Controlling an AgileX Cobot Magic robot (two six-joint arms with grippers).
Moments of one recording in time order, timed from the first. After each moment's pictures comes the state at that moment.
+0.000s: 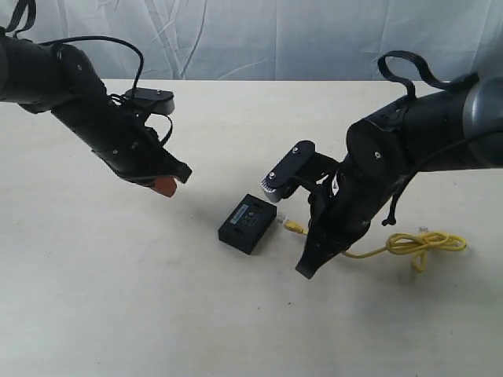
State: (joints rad) left arm -0.33 1.96 -1.22 -0.52 0.70 0.56; right arm 0.63 1.79 -0.94 -0.02 0.57 -0.36
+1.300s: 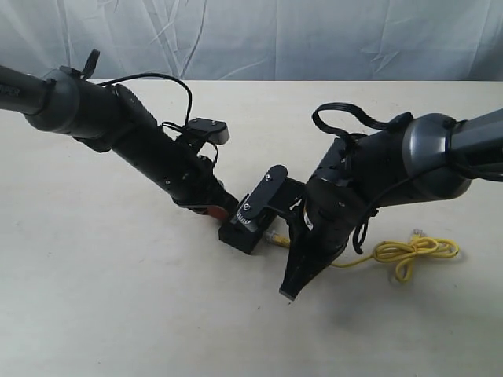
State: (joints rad) left arm -0.44 2.12 -1.24 -0.90 0.69 0.97; right arm 0.75 1.87 -0.93 -0.31 0.51 -0.07
